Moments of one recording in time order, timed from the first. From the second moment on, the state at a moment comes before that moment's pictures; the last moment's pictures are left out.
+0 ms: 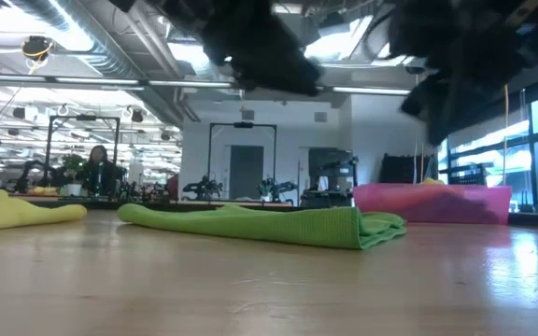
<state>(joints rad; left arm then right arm) -0.30 1.73 1.09 0.04 -0.15 -0.09 0.24 1.37 0.85 -0.50 -0.14 0.31</state>
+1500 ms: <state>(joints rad) -0.29 2.12 1.41 -0.25 -0.01 0.13 0.63 1.06 0.71 -0.61 0.22 0.83</state>
